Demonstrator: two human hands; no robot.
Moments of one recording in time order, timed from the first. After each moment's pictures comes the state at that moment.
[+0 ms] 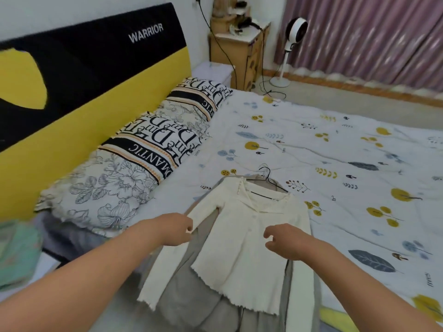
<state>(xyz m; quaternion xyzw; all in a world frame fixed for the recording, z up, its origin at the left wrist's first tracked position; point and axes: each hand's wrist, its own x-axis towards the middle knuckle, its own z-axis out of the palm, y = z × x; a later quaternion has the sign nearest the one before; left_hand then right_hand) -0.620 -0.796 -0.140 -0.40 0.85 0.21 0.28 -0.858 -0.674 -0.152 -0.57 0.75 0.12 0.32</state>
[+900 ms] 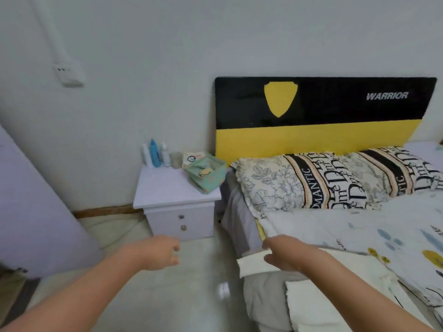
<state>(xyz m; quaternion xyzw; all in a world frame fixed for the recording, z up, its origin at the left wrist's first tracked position) -0.379 -0.496 -0.090 -0.78 0.53 0.30 0.12 -0.610 -0.652 -0.077 -0.89 0.37 0.25 0.14</state>
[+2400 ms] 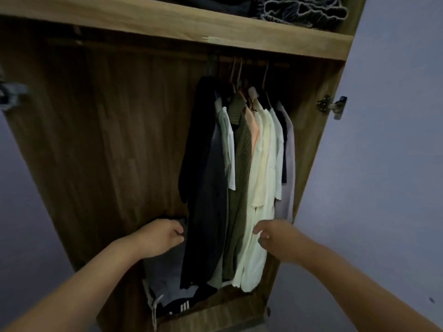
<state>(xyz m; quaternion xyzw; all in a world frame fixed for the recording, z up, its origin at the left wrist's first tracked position) -0.032 0.047 0.008 -0.95 -0.17 0.07 -0.26 0.083 -0.196 0.030 -0.91 -0.36 0.13 0.13</state>
